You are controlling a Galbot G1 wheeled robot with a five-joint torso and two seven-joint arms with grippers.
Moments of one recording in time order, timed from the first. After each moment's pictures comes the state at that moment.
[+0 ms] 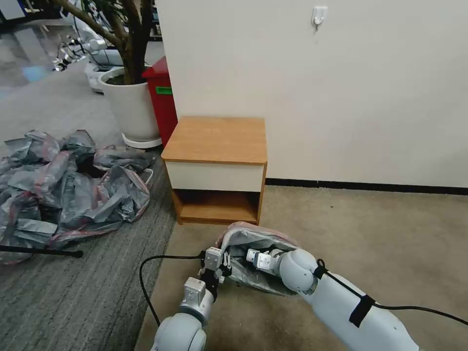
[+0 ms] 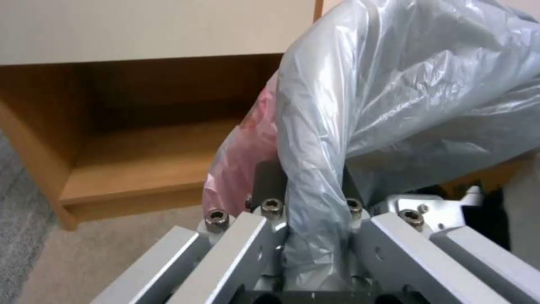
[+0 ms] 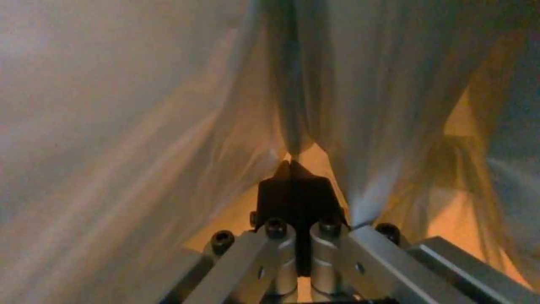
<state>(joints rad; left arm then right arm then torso) 1.52 -1.41 -0.20 -1.96 -0.06 0.12 -0.02 -0.85 1.10 -0.25 1.56 -0.53 -0.55 -0.54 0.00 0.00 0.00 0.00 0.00</state>
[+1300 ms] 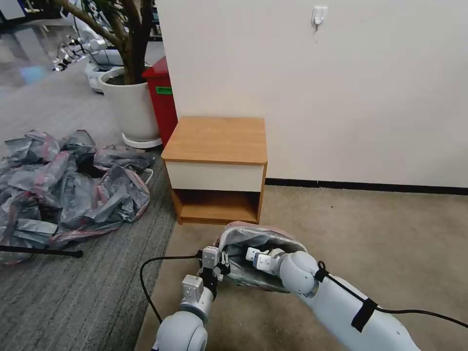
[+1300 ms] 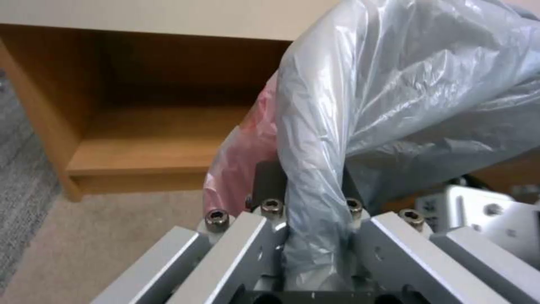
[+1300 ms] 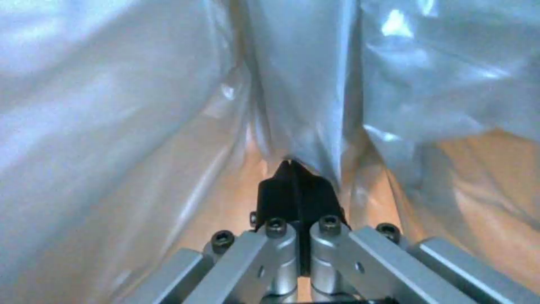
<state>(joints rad) 1.49 -1.41 -0.20 -1.94 -0.16 0.15 -0.09 -0.89 1.07 -0.24 1.66 -0.53 -0.55 -0.51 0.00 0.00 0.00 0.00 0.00</state>
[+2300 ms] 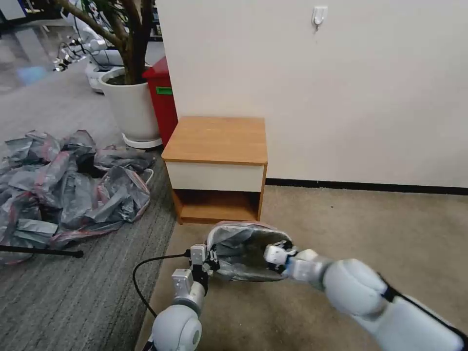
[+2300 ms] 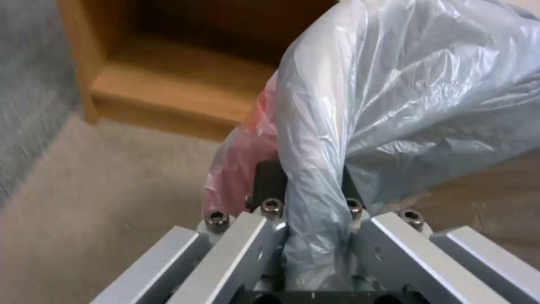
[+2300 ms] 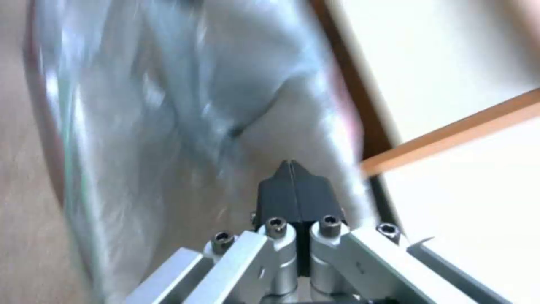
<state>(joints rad) 1.45 -1.37 -0.22 -1.96 -0.48 0.27 -0.25 -1.22 0.67 0.13 2.22 -0.13 -0.44 -0.37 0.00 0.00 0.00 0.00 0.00</state>
